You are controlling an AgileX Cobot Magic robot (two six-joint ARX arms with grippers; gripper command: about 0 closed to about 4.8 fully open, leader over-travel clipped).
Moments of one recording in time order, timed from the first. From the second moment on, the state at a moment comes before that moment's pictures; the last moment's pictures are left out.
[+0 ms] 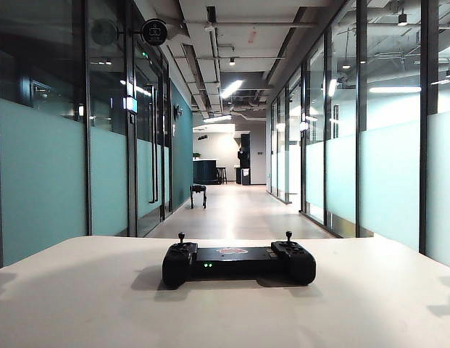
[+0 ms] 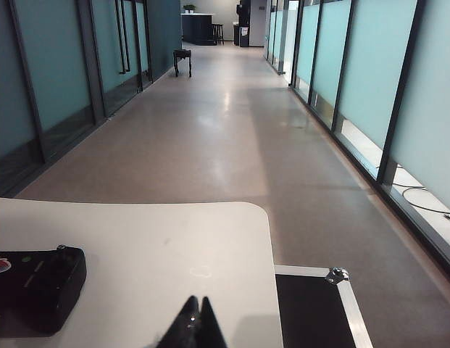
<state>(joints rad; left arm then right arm) -0.07 0.00 0.00 0.07 0.01 -0.02 0.07 0.00 0.01 0.05 0.05 -0.02</state>
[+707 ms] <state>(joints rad) -0.07 0.01 0.08 0.06 0.00 -0.02 0.07 0.01 0.10 0.04 0.07 -0.02</state>
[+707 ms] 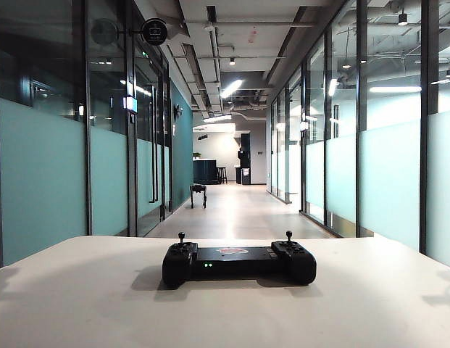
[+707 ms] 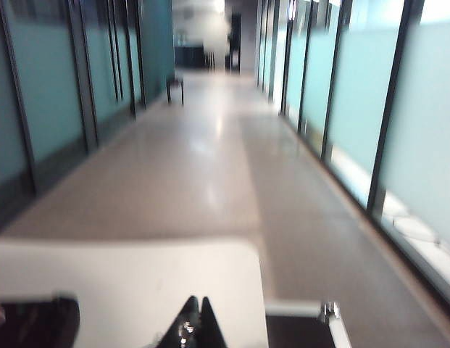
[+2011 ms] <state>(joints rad) -0.30 1.24 0.58 0.36 0.16 -0.02 0.33 0.92 0.27 0.48 0.00 -0.03</state>
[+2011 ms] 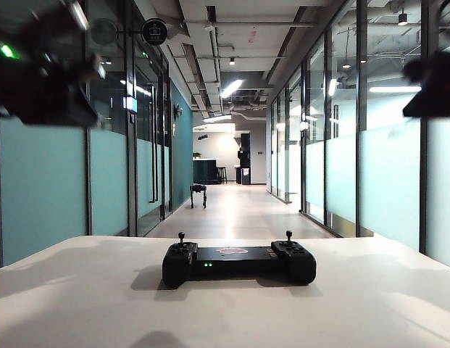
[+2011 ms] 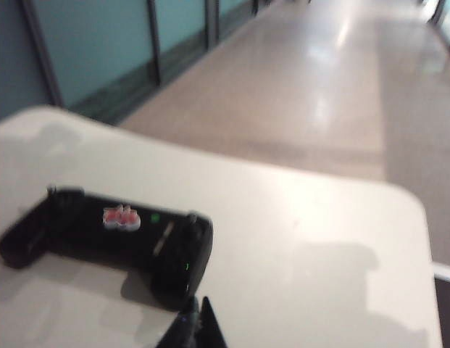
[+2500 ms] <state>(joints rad) -0.30 1.46 0.66 0.41 0.27 -0.02 0.37 1.33 0.29 0.74 0.00 -0.03</state>
